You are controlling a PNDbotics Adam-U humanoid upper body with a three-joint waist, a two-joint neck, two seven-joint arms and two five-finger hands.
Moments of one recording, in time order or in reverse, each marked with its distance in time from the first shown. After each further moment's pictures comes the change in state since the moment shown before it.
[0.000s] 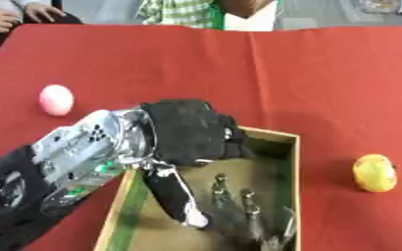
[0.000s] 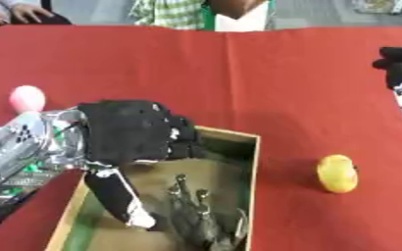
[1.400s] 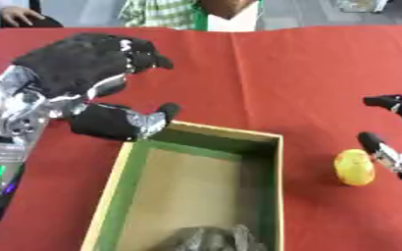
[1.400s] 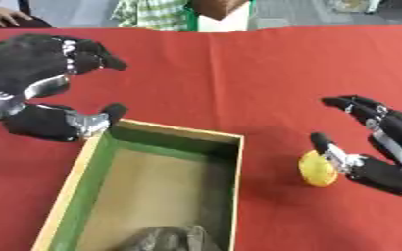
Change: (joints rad) left arm 0.133 -0.061 0.431 0.000 0.121 0.192 0.206; right arm 0.125 -0.132 0.060 0.000 0.350 -0.038 0.202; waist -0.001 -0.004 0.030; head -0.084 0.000
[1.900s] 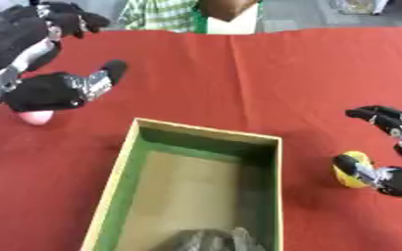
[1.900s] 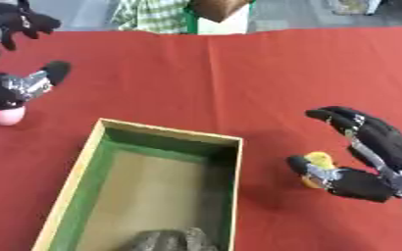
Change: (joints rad) left arm 0.058 0.023 0.156 0.000 0.063 0.107 0.145; right arm 0.003 0.001 0.033 0.000 0.107 0.036 0.051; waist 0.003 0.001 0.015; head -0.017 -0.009
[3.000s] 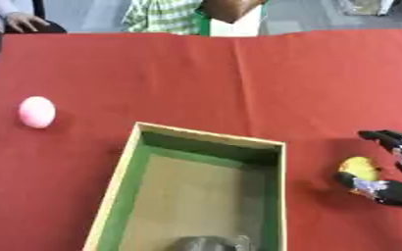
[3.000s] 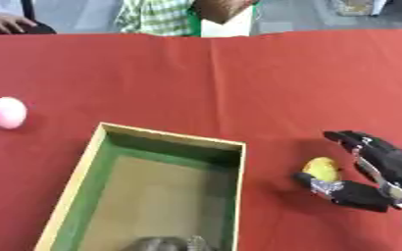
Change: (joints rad) left arm 0.236 0.022 0.258 0.000 0.089 0.170 0.303; right arm 0.051 0.012 -0.032 0.081 0.105 0.137 0.085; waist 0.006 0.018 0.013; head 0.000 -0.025
